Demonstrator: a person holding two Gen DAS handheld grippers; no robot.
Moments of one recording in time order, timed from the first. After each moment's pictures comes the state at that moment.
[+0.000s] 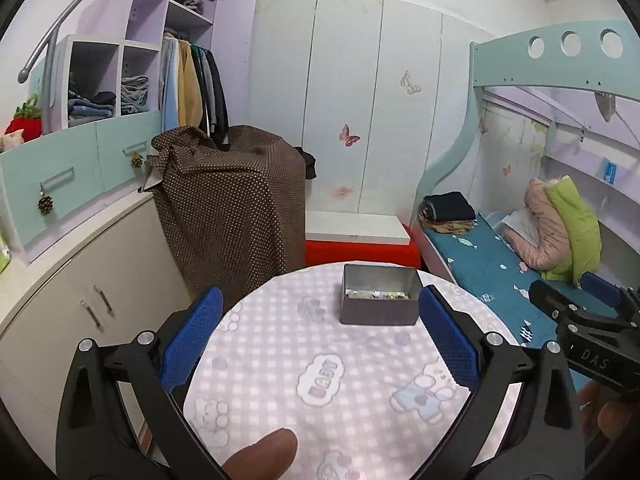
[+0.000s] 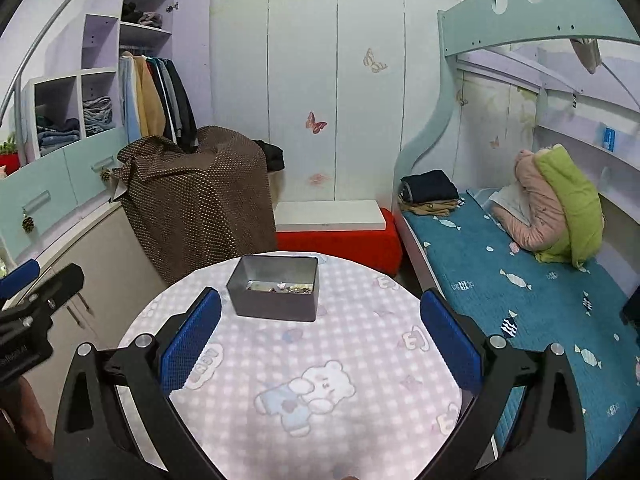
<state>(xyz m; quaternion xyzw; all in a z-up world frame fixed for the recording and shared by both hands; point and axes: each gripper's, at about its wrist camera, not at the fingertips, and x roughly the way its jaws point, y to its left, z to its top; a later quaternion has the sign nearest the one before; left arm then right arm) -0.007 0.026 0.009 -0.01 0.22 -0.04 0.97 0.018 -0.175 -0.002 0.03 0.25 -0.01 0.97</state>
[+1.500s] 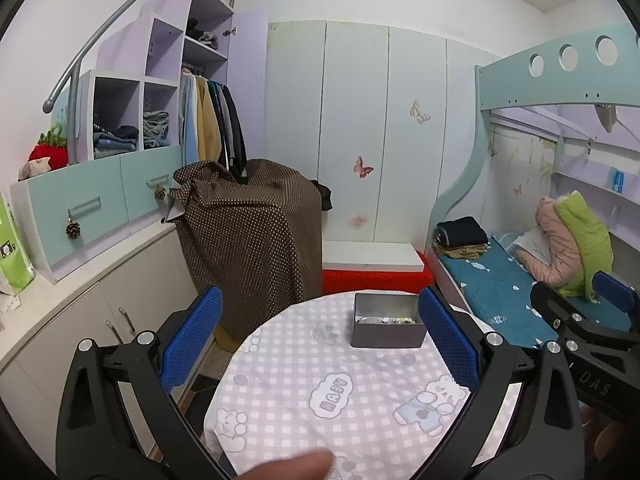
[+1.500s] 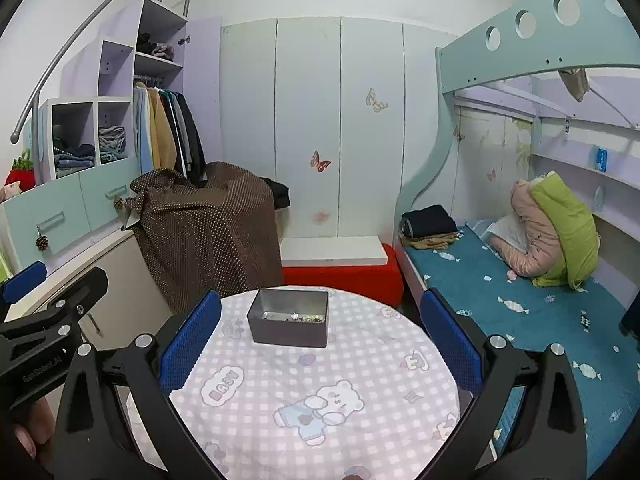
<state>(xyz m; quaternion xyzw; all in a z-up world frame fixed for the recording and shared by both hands) -0.040 0.020 0.046 0.00 0.16 0.00 0.99 -0.023 -0.158 0.030 0.02 0.18 -0.01 0.98</state>
